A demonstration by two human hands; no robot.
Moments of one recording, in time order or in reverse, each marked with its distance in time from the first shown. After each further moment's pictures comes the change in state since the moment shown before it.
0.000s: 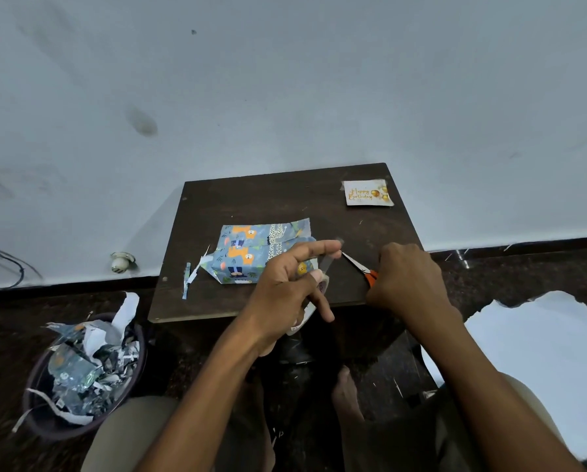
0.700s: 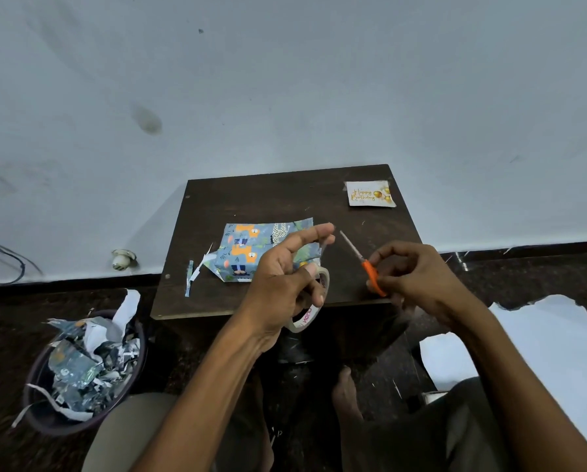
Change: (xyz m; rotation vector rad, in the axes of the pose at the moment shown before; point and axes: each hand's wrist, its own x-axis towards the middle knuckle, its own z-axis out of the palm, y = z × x) left_hand 0.001 0.002 -0.004 -0.206 0.038 0.023; right_hand -0.003 0.033 0.000 0.942 -0.194 -0.025
